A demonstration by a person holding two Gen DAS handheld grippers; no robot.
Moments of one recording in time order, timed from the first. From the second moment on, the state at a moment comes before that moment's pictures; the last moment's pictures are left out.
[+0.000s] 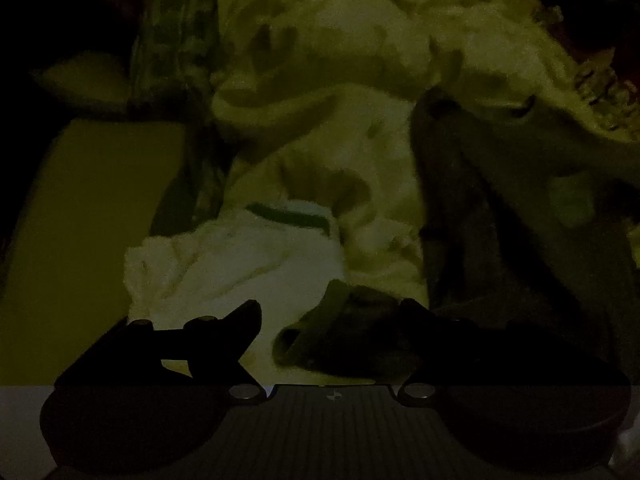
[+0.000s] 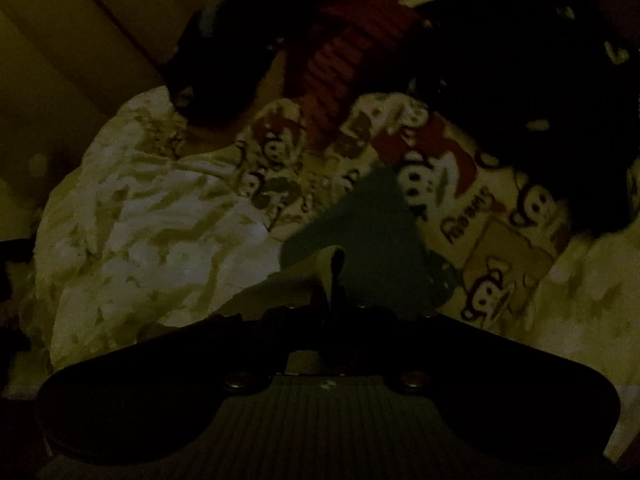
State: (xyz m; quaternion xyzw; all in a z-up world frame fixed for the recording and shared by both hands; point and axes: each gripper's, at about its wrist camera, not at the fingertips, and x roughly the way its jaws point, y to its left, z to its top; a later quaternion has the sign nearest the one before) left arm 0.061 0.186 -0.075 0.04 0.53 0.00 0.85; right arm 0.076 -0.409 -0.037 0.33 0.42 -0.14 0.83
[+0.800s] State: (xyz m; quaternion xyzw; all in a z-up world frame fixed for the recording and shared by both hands) left arm 0.122 0.310 -0.007 -0.01 0.40 0.22 0.89; right arm 0.085 -0.417 -0.054 0.34 0.43 -0.17 0.82
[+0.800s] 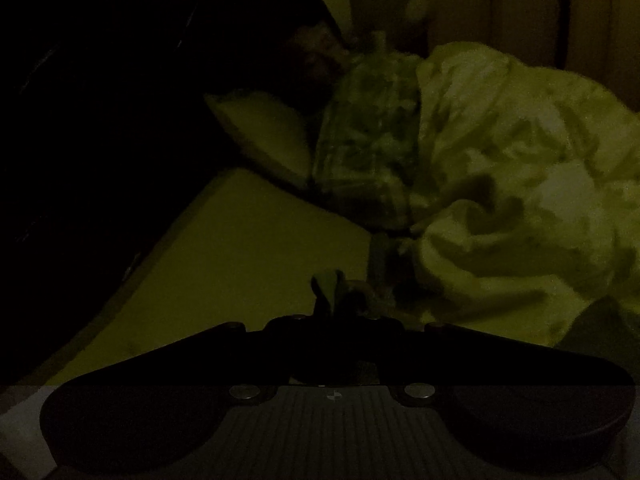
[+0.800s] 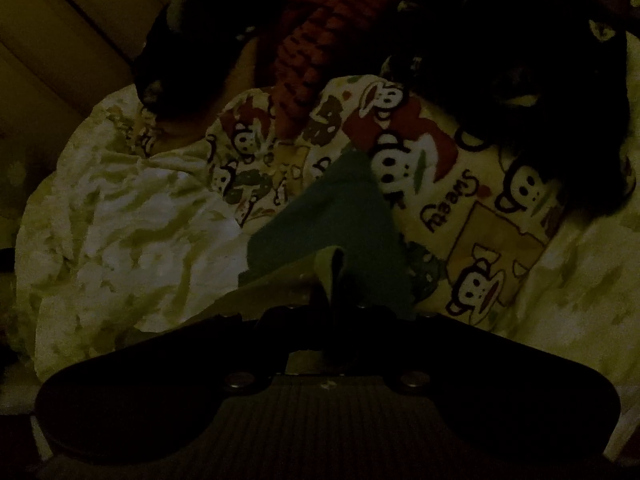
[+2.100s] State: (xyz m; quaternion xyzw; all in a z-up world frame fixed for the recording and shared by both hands) left arm -0.057 0.108 -0.173 0.17 0.55 -0.08 0.81; right arm -0.026 -0.157 -0.142 0.02 0.59 0.15 0.79
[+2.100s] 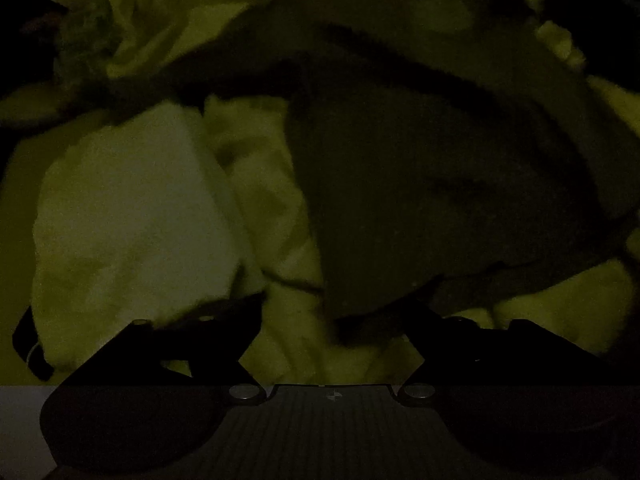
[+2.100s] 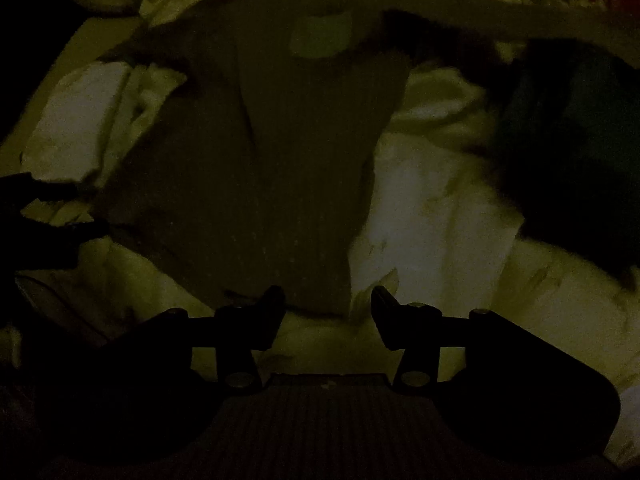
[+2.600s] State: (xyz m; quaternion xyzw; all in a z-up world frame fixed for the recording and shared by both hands) left arm -0.061 0.145 -0.119 -0.02 0.52 -0.05 0.85; right arm -0.027 -0.178 -0.126 0.13 0.60 0.14 0.78
